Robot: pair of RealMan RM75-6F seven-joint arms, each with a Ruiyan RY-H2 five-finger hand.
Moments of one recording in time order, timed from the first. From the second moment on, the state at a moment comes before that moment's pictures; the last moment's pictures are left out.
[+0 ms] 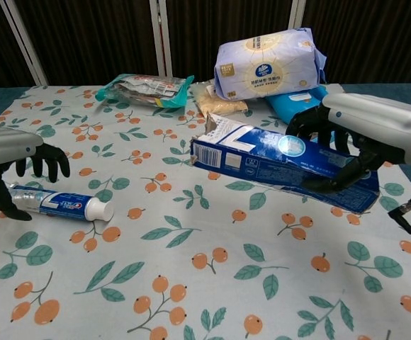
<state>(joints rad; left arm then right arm) -0.61 -1.35 -0.10 -1.68 0.97 0.94 0.63 0.54 -1.43 0.12 -1.83 -1.30 1.13 -0.37</state>
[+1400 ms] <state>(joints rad) -0.67 -1.27 -0.04 -1.61 1.36 1.08 0.60 0.51 -1.41 0.13 -1.87 -1.30 1.18 -0.32</state>
